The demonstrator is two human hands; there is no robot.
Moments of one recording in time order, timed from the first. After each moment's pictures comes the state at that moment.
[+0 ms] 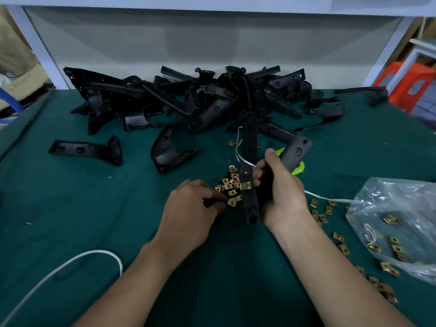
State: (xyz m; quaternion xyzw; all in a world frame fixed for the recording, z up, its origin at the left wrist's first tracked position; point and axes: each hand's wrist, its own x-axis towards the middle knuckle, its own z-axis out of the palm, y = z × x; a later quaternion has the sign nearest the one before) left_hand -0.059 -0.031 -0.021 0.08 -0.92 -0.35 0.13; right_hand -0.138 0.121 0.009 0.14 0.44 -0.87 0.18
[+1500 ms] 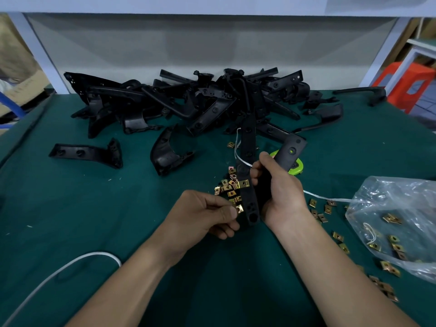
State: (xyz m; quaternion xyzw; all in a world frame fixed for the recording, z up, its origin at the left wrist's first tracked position) left_hand -0.046 -0.023 0.002 0.09 -0.68 -0.72 -0.08; right_hand -0.141 0.123 0.007 0.13 0.45 -0.86 0.19
